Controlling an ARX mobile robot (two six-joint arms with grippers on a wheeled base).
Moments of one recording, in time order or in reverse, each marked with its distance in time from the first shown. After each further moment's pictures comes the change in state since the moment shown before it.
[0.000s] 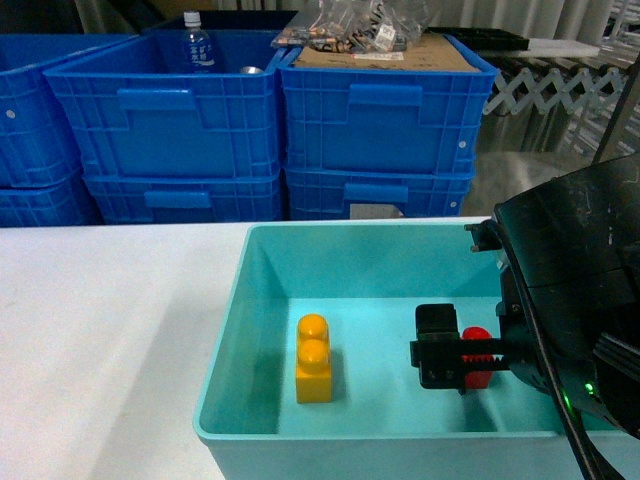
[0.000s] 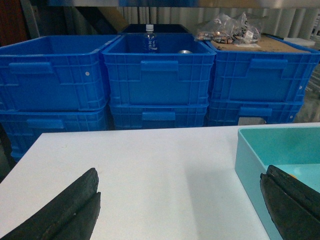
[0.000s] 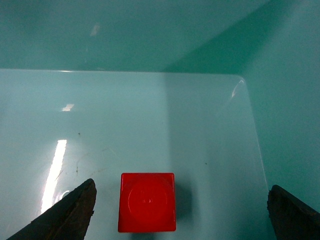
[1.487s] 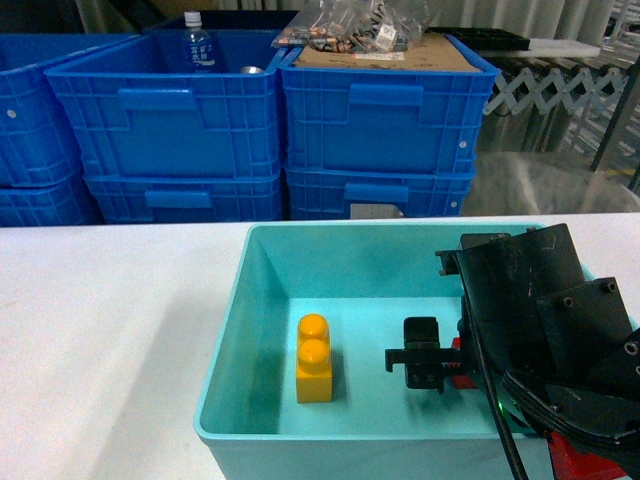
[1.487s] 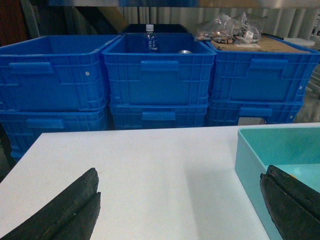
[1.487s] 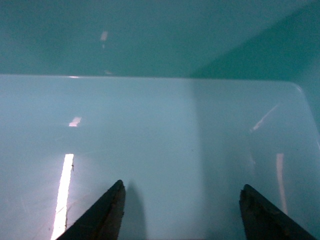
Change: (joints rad) left arm 0.000 0.000 0.000 0.000 0.000 0.000; right arm -0.012 0.260 0.104 0.210 -0.028 -0.010
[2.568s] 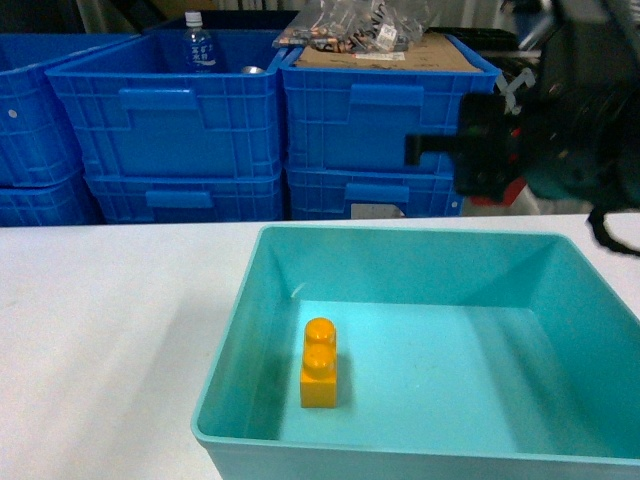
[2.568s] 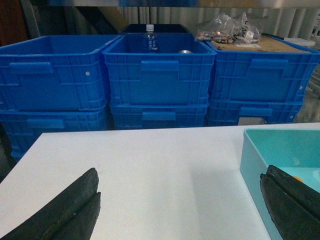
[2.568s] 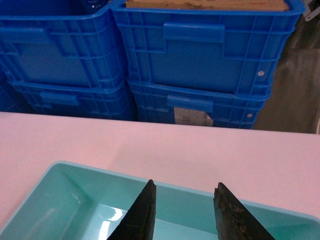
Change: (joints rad) left arm 0.000 0.000 0.000 0.000 0.000 0.000; right arm -0.042 -0.508 -0.037 -0.078 -0.211 -0.111
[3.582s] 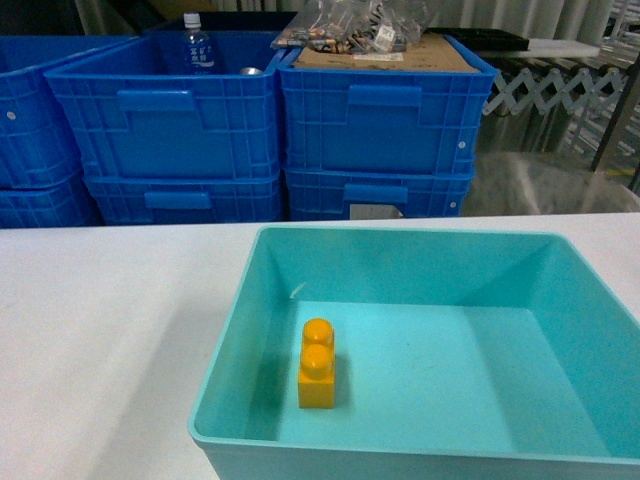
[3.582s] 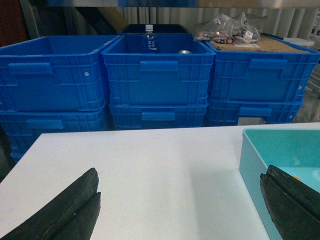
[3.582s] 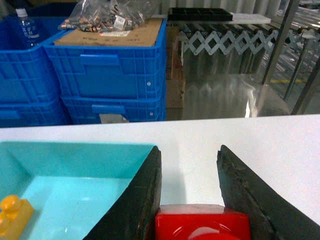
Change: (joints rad) left arm 0.000 0.000 0.000 0.000 0.000 0.000; right arm -0.357 -0.954 -0.600 -0.053 -0.120 -0.168
